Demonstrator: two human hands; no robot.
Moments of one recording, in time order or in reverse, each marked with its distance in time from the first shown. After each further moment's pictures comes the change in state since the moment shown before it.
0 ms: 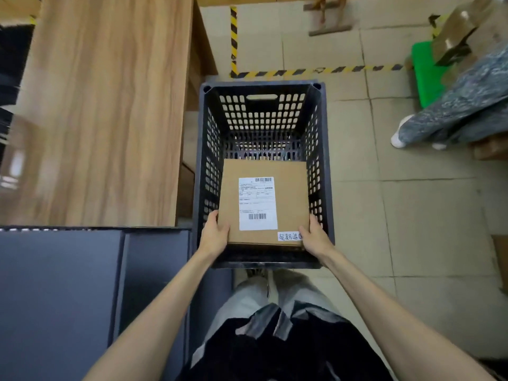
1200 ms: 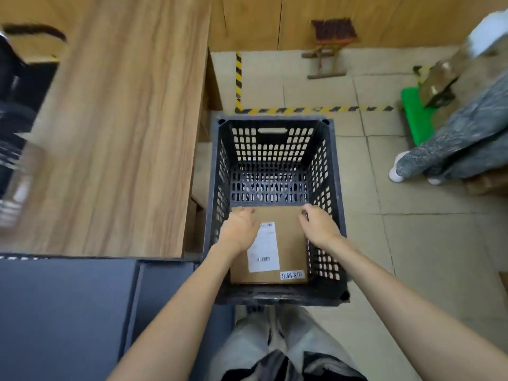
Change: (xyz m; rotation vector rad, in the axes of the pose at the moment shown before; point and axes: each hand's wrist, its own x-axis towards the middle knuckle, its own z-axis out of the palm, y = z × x) left_hand 0.048 0.075 -0.007 0.549 -0.054 0.330; right_hand 0.042 -0.095 -0.013 -0.555 0.180 -0.303
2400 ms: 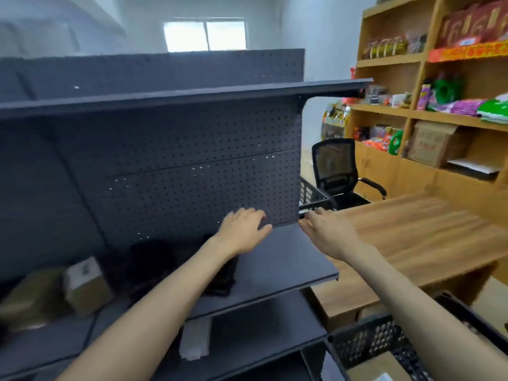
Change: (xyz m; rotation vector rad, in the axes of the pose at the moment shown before) left_hand -0.501 0.012 -0.120 0.233 0.893 -0.744; right_hand -0.313 -0.291 -0.096 -0.551 0.147 -1.659
